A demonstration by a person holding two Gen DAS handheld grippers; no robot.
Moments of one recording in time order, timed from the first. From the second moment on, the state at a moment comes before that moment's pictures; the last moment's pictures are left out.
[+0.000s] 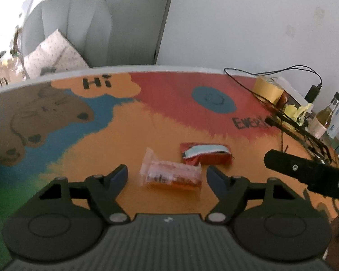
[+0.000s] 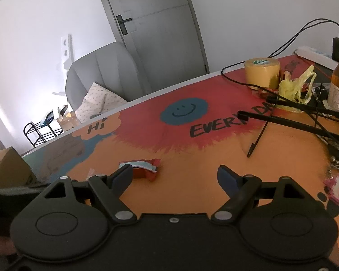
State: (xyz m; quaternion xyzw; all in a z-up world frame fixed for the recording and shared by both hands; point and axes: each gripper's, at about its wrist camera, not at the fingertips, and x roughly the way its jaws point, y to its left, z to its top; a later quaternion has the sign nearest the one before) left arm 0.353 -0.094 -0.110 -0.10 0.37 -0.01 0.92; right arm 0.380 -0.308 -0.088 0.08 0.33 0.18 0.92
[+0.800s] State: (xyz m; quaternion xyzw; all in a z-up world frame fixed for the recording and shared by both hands) left arm 0.337 -0.040 -0.100 -0.11 0.34 0.05 0.93; right arm 0.402 -0.235 -0.093 0.05 0.34 0.21 0.91
